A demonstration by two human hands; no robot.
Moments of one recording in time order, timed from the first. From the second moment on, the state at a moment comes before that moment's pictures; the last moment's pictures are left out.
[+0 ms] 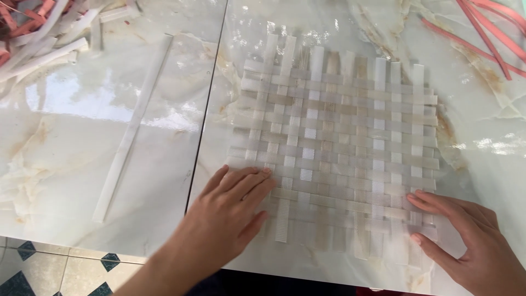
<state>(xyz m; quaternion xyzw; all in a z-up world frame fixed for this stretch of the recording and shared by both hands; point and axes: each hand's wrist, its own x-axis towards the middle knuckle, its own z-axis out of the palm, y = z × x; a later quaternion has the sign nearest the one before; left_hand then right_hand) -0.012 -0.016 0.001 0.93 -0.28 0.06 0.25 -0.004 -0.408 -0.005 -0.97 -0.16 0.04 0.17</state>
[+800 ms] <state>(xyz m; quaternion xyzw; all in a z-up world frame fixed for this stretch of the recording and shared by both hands) -0.036 -0.049 -0.026 0.97 -0.15 0.17 0.13 -0.012 -0.405 -0.044 -0.95 -0.17 -0.08 0.25</state>
